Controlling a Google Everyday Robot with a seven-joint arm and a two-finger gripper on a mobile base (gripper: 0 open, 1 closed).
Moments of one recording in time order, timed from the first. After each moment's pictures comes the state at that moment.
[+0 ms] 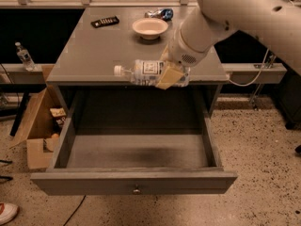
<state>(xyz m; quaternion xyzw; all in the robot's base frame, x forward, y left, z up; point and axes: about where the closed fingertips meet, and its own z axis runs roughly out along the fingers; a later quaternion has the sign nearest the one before) 0.597 -0.037 0.887 -0.67 0.69 0.03 0.28</state>
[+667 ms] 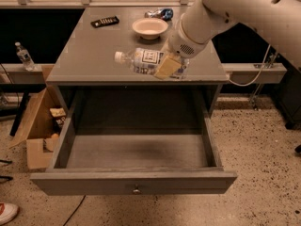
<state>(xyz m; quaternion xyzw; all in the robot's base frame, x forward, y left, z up) 0.623 -0.035 0.902 -0.63 0.72 0.04 0.30</state>
